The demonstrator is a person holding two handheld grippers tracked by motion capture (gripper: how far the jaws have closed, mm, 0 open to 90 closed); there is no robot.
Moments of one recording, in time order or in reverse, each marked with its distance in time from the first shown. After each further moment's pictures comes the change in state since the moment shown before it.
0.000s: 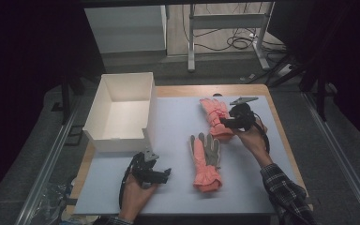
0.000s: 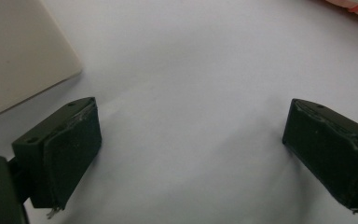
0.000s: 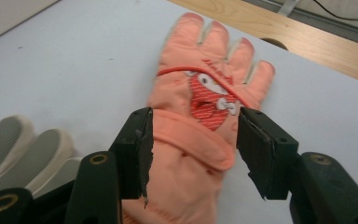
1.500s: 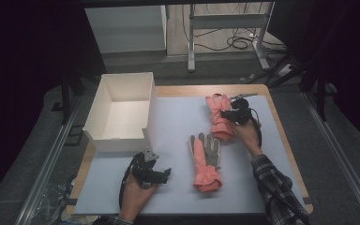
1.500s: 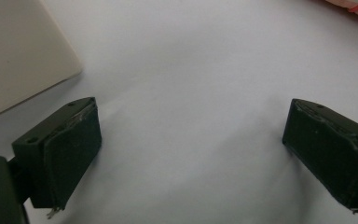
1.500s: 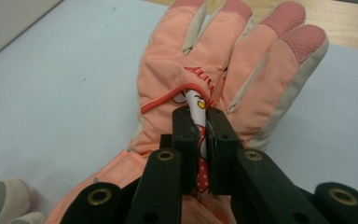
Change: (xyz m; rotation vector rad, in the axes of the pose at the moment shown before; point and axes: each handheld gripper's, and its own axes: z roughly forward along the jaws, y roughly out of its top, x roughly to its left) left arm 0.000 0.000 0.000 -0.001 0.001 0.000; right arm -0.028 0.000 0.042 0.001 0.062 0.155
